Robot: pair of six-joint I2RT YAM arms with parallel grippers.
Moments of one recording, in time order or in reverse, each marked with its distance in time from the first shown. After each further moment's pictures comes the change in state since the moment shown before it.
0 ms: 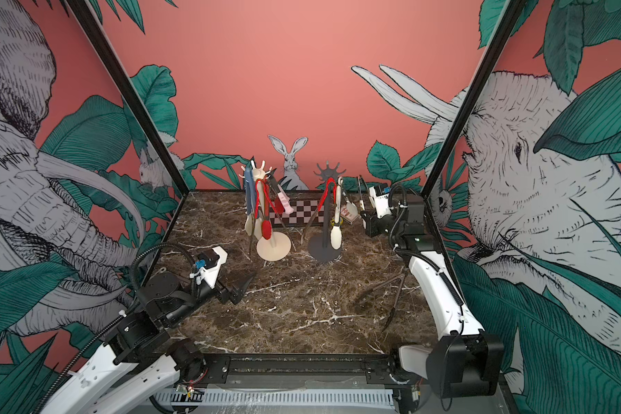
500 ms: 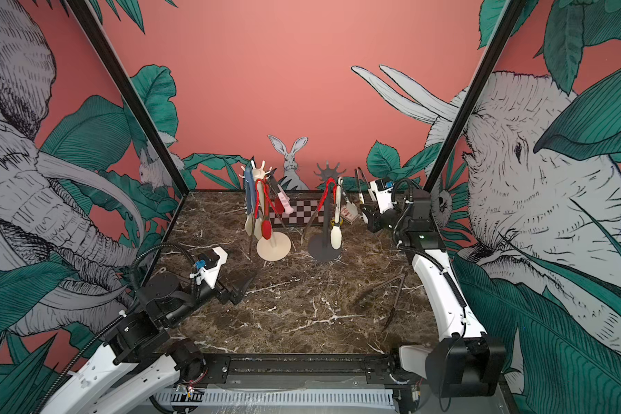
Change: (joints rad) left arm 0.000 -0.001 0.000 0.000 0.007 0.000; right arm -0.026 0.000 0.057 0.003 -0.111 -0.042
